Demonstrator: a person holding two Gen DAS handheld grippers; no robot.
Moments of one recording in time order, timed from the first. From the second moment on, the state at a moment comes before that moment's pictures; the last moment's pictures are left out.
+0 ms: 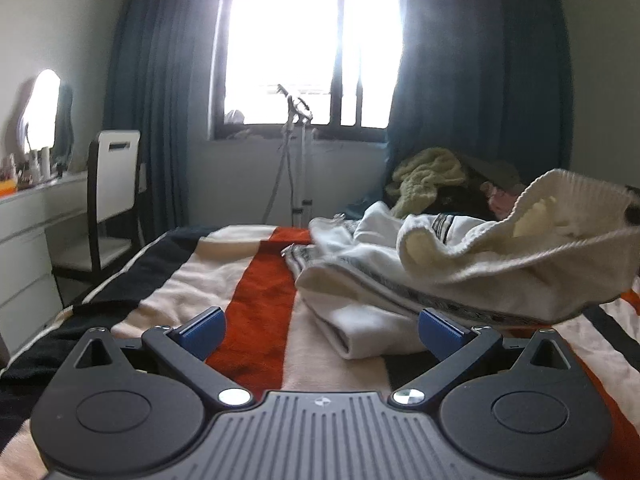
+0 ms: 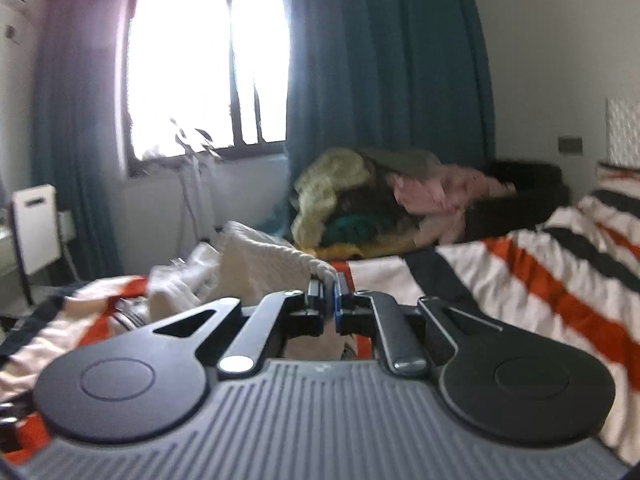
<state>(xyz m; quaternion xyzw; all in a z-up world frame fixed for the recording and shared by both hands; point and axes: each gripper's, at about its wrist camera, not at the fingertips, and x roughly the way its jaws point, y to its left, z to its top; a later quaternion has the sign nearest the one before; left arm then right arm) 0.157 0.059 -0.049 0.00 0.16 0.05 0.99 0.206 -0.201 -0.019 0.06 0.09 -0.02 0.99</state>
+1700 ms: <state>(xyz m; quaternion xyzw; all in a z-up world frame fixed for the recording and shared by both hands) 0.160 0.008 -0.097 0.00 0.26 0.03 0.96 0.252 -0.233 -0.098 0.12 0.27 0.10 0.95</state>
